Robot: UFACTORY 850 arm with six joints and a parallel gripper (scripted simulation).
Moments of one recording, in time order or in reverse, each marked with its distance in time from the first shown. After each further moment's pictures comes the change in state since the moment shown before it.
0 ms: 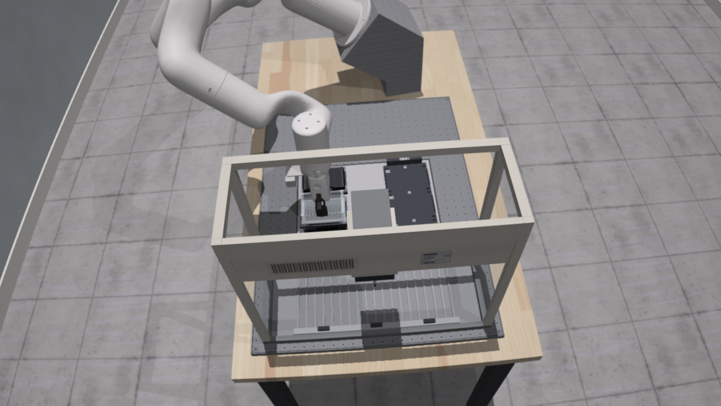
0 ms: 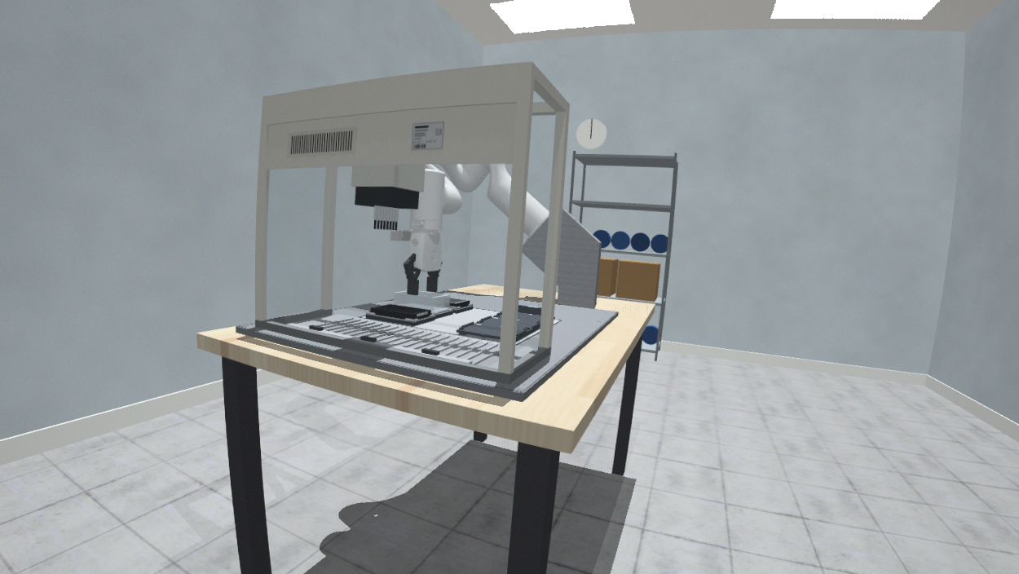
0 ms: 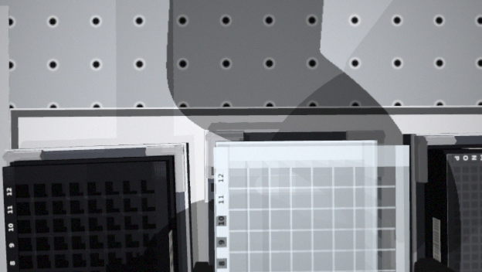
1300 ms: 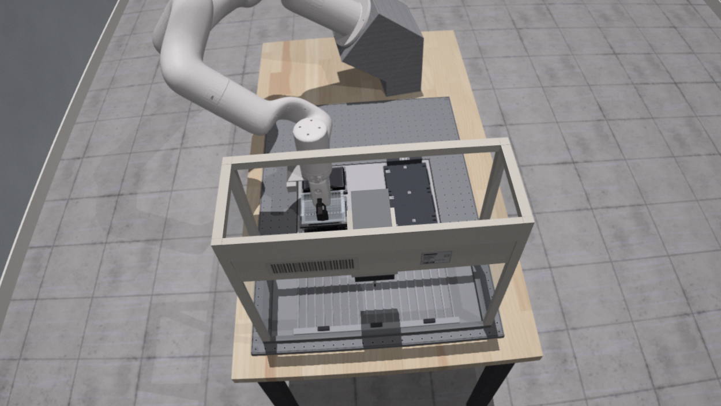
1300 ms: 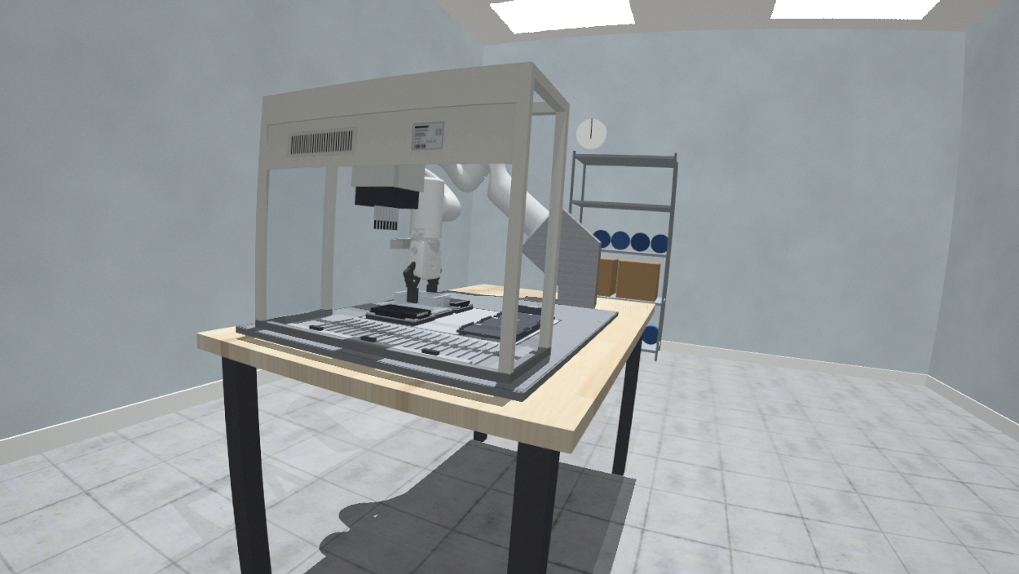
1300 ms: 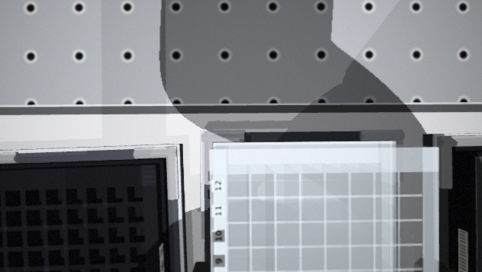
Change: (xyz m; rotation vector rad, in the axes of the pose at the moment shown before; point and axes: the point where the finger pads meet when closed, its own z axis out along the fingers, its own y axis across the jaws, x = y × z) arm 0.000 0.000 0.021 0.000 0.000 0.000
